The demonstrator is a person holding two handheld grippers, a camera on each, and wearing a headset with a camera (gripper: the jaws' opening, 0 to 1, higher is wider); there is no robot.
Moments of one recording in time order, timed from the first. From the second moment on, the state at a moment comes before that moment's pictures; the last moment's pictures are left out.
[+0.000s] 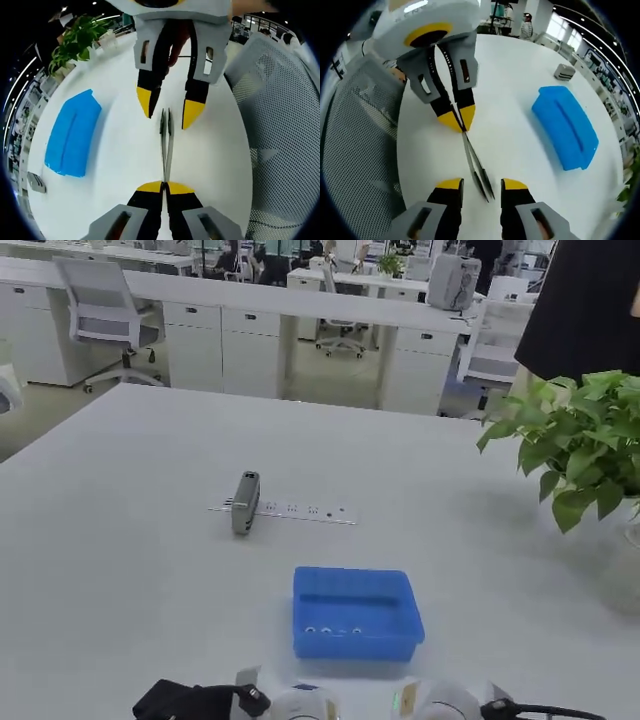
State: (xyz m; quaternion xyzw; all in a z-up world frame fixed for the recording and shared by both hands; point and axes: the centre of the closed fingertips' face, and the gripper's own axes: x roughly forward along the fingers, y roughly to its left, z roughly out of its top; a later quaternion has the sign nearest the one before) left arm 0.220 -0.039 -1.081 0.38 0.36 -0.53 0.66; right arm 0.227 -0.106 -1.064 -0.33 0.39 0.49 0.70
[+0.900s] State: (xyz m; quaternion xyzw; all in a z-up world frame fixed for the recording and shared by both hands) left arm 0.203 0.033 -0.997 0.03 0.35 -0.27 0.89; right arm 0.234 -0.157 -0.973 -0.05 0.30 0.31 0.90
